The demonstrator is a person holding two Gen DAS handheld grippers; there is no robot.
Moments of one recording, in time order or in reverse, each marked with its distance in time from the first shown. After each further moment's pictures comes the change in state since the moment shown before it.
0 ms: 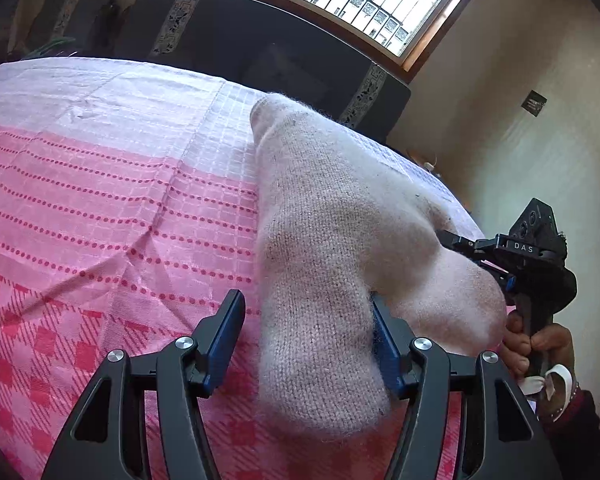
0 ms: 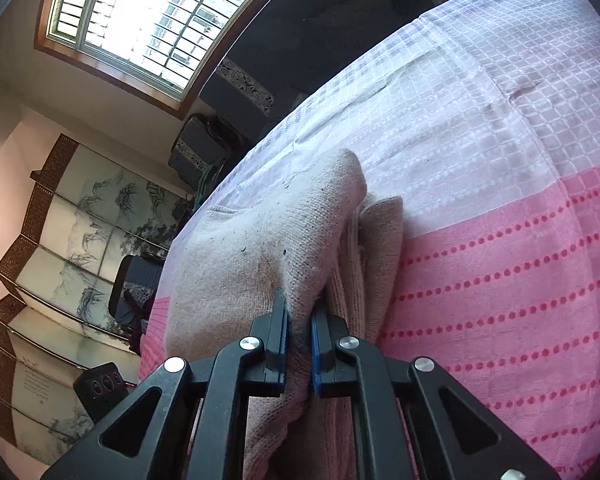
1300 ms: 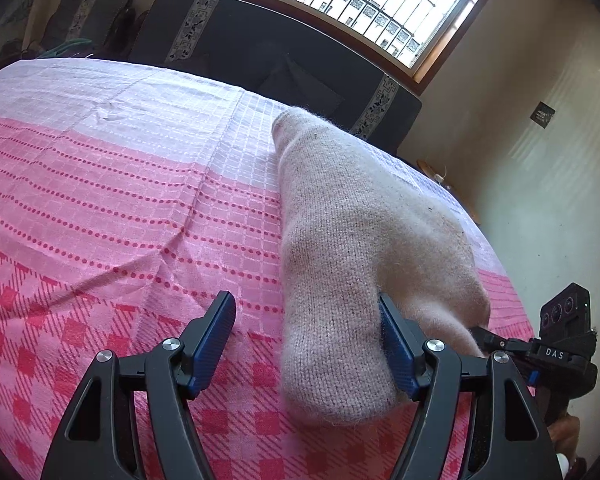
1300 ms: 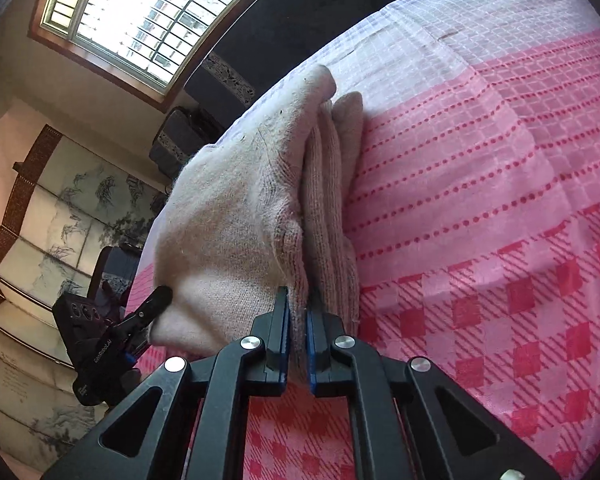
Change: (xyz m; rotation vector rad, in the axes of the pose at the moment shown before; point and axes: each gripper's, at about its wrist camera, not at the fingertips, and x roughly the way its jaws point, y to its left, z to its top) left arm -0.019 0.016 -0.007 -0.021 -0.034 0.039; right arm -0.041 0.005 -0.096 0.023 -0.019 -0.056
